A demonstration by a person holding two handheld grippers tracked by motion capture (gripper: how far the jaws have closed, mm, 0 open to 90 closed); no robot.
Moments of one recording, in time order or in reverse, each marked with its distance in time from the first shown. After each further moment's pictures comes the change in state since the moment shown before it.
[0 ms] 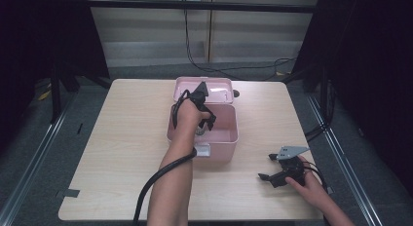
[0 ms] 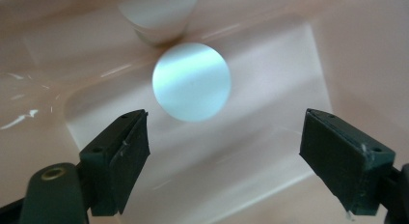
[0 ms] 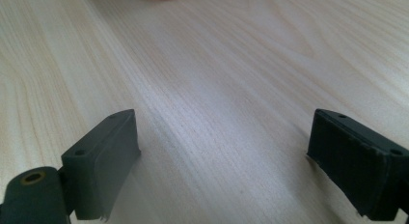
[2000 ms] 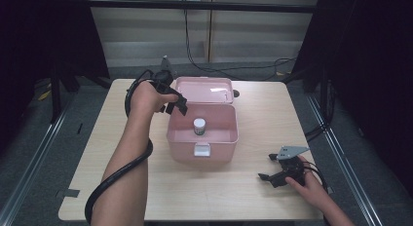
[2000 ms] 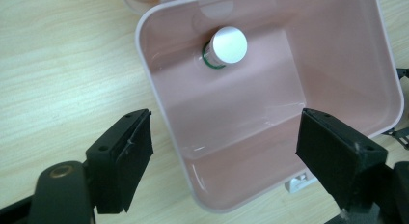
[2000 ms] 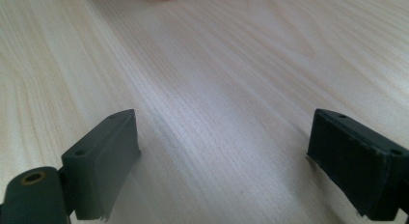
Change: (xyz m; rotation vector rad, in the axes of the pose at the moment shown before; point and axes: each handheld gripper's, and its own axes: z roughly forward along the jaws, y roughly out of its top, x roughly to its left) left arm 0.045 -0.052 -0.125 -0.130 -0.049 -0.029; right arm 0.000 0.000 0.000 0.003 0.004 0.002
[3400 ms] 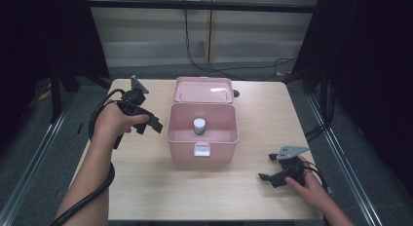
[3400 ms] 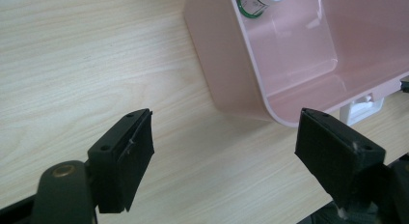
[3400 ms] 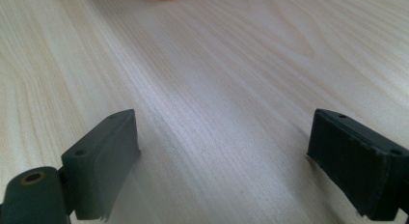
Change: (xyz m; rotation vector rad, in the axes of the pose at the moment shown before) left arm 0.052 -0.072 -0.006 -0.015 -0.029 -0.005; right arm 0.000 0.000 0.000 -0.003 -0.002 0.002
